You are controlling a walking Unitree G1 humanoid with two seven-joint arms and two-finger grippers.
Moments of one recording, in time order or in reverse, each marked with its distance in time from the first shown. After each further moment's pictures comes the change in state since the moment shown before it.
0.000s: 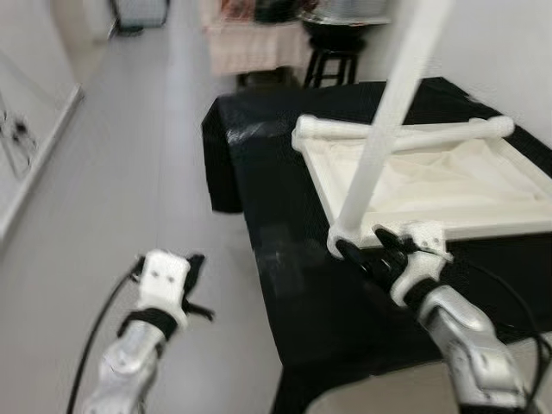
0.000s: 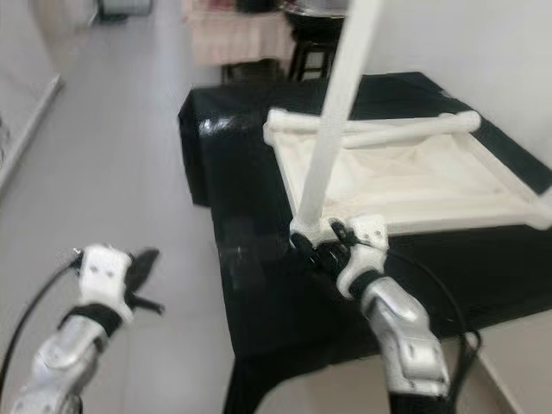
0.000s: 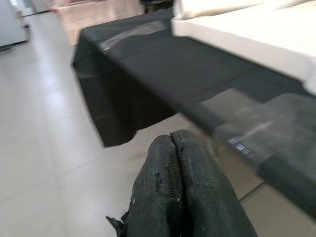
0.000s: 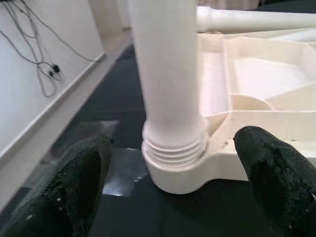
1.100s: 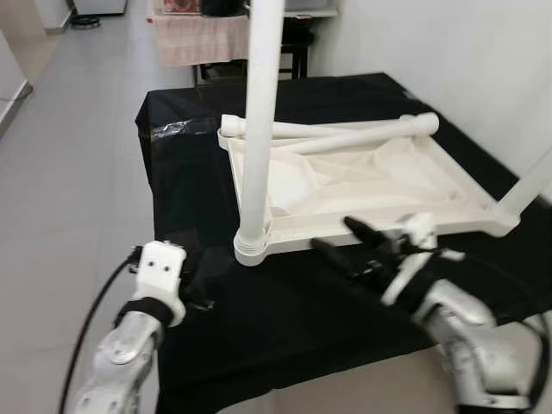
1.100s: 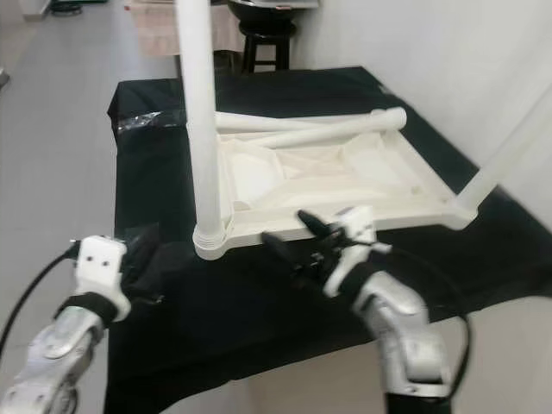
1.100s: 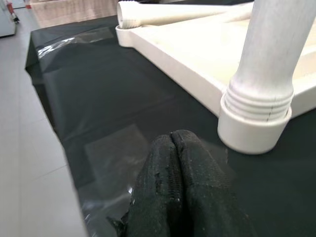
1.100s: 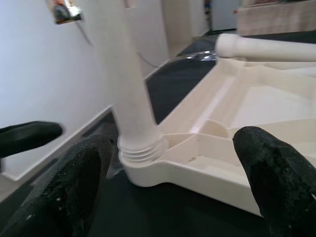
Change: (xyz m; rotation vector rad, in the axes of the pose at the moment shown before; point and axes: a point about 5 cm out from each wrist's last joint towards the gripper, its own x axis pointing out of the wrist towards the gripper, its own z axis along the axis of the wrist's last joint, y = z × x) left arm -0.002 0.003 -0.004 -0.027 0.036 0.023; right arm 0.003 0.034 0.018 0.012 -0.032 0.347
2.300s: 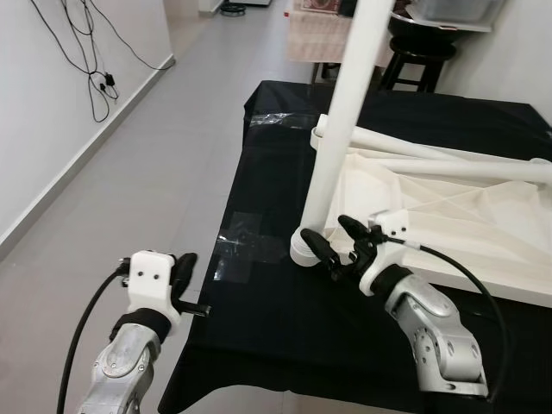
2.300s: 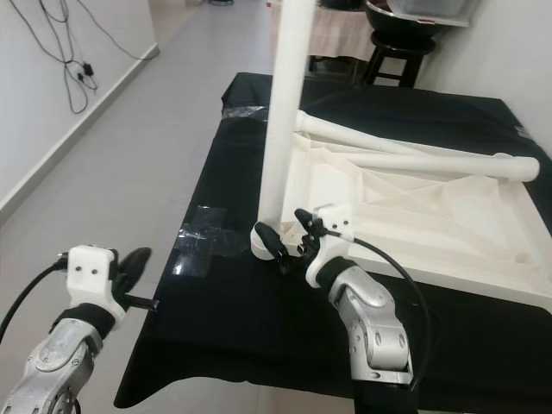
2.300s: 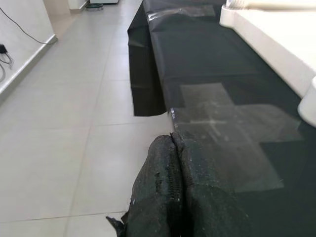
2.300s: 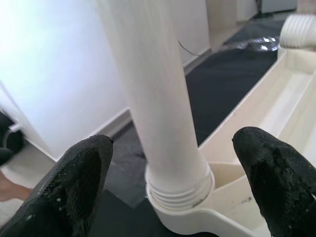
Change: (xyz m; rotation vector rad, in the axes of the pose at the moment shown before) left arm -0.007 0.004 -0.008 -0.077 0.043 0.040; right arm 0.003 0.003 -0.008 0.057 -0.016 -0.167
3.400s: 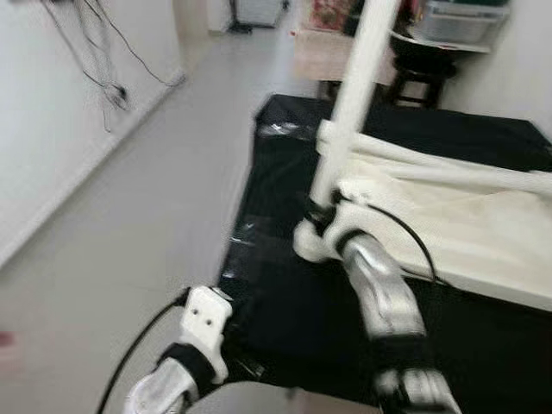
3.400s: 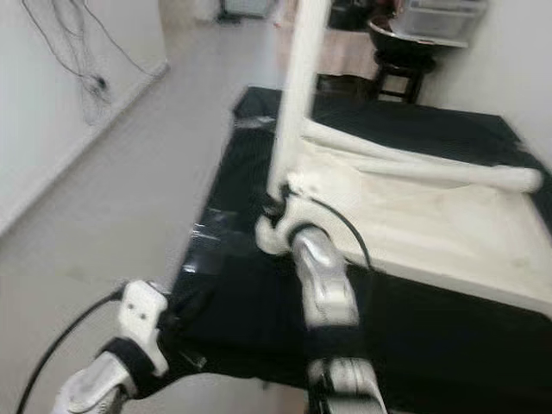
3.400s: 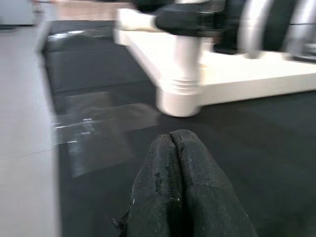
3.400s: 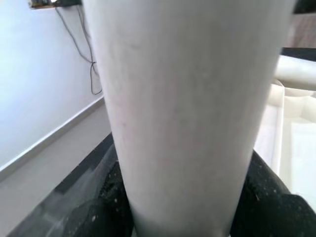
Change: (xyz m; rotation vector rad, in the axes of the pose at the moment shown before) left arm -0.029 -0.066 0.001 -0.044 -0.069 -0.453; right arm 0.072 0.000 -0.002 -0.148 0.057 -0.269
